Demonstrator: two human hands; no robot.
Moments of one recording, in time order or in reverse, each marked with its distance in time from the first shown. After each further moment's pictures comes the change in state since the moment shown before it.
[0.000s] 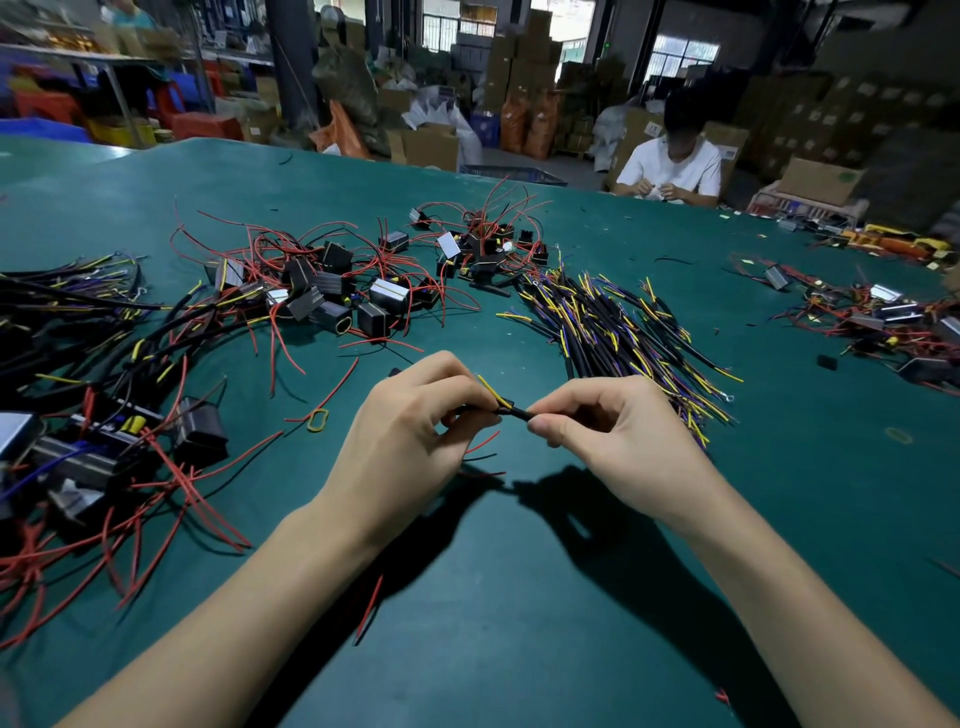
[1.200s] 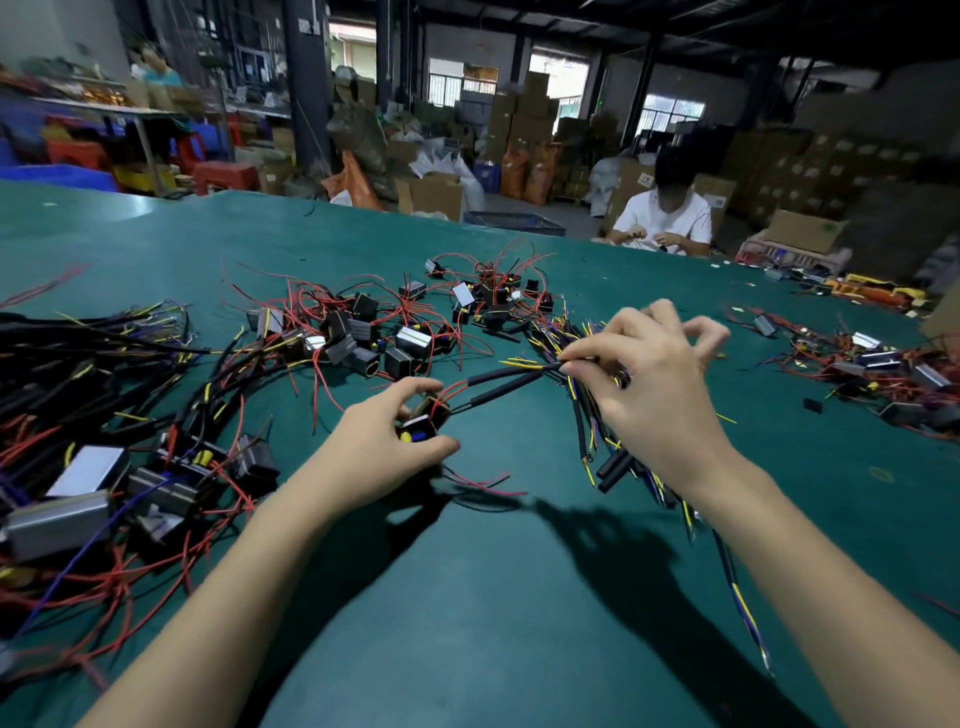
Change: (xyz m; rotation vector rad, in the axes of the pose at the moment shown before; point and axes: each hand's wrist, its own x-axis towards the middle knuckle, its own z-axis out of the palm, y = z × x) left_hand 0.013 -0.022 -0.046 0.020 -0.266 -0.593; right_hand 0.034 -0.042 -0.020 -0.737 0.427 -0.424
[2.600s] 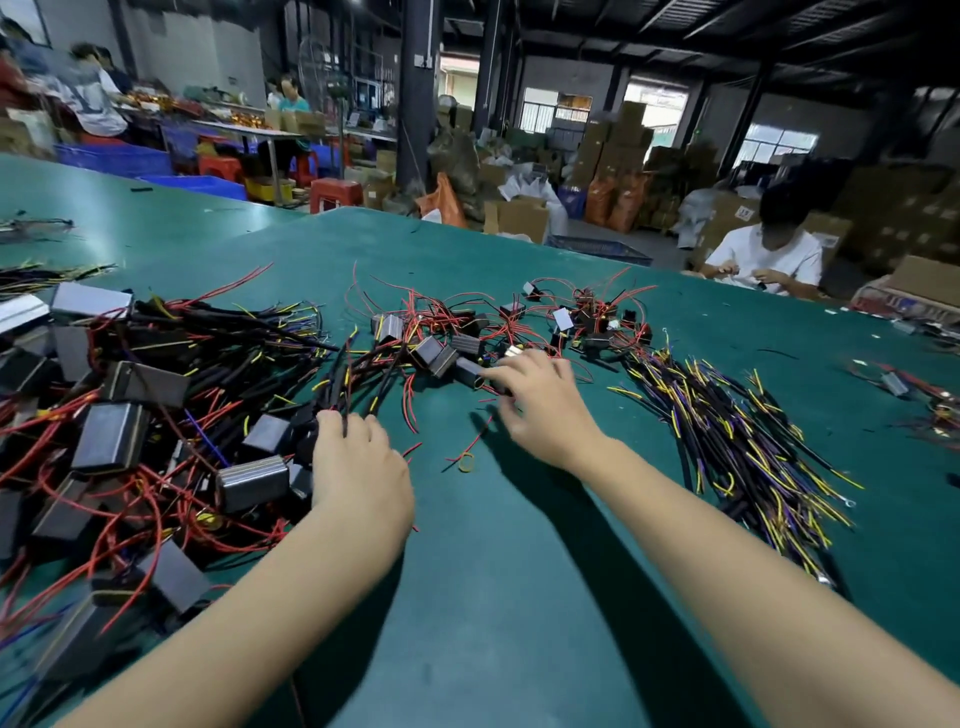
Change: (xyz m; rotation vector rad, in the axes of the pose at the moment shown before) left_hand -0.052 -0.029 -0.051 1.378 -0.198 -0.301; right_hand 0.040 -0.072 0.155 0.051 -0.440 -0.244
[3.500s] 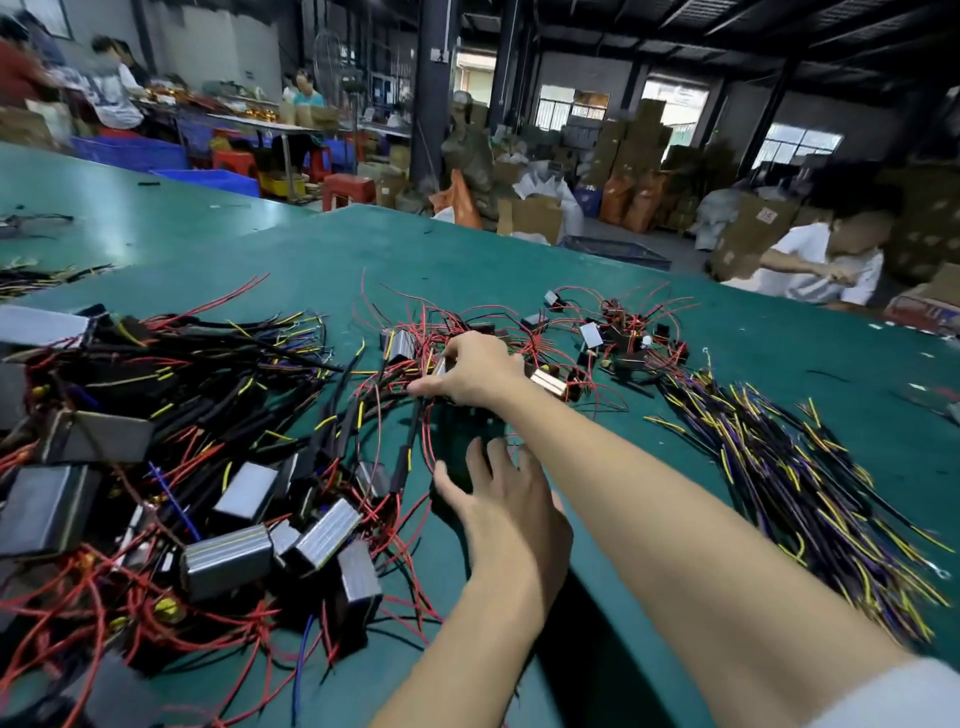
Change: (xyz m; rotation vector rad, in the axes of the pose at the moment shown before) left_hand 0.074 0.108 -0.002 -0.861 0.331 -0.179; right_hand 0.118 -0.044 0.015 0.279 -0.337 0.405
